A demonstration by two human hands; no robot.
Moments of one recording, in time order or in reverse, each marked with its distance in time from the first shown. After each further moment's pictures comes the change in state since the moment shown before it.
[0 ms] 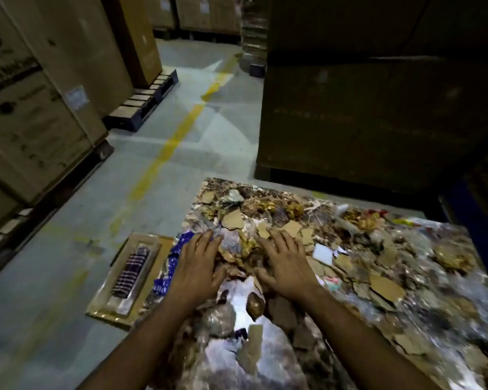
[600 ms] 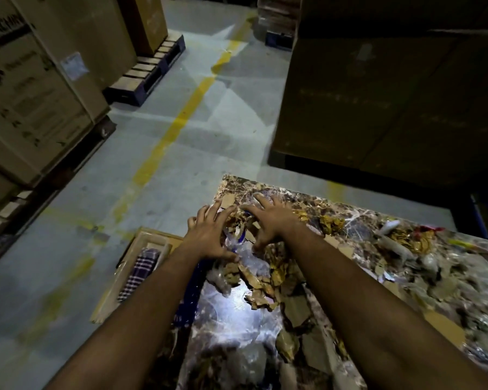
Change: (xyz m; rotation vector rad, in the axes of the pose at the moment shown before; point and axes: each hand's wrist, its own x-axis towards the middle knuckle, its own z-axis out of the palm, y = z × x) left_hand 0.154 -0.109 0.031 -0.008 -0.365 -0.035; right_hand 0.233 -0.015 0.009 -0.154 -0.372 -0.087
